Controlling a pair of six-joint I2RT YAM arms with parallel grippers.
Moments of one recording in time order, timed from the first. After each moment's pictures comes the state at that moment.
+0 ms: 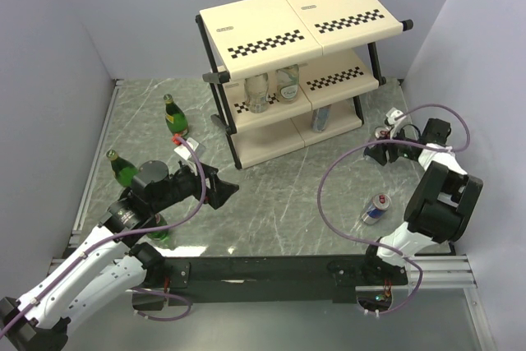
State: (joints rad) left arm -0.64 0.63 0.63 -0.22 0.25 -0.31; right arm -0.49 1.60 0.95 -0.34 -0.98 -0.98
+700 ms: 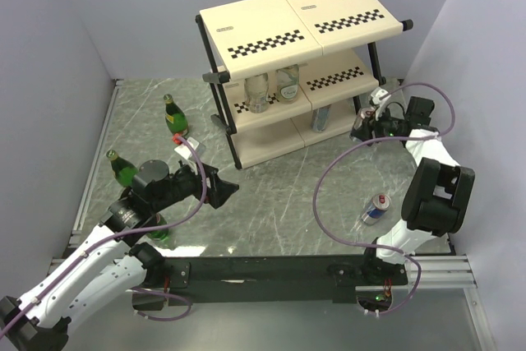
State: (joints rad) left arm -0.63 0.64 0.63 -0.22 0.25 -0.31; right arm -0.31 1.62 1.09 -0.27 -0.93 -0.81
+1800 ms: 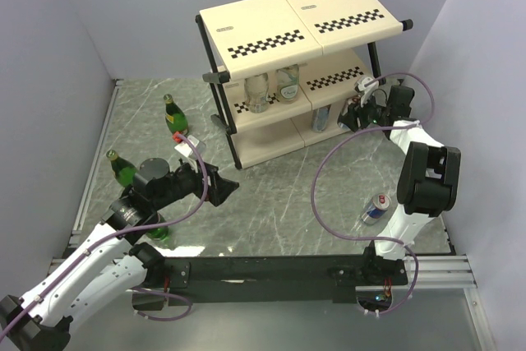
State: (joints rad) left arm -0.61 0.66 0.62 -0.20 0.26 -0.31; right arm -0.18 1.79 1.18 0.01 -0.82 -0.58
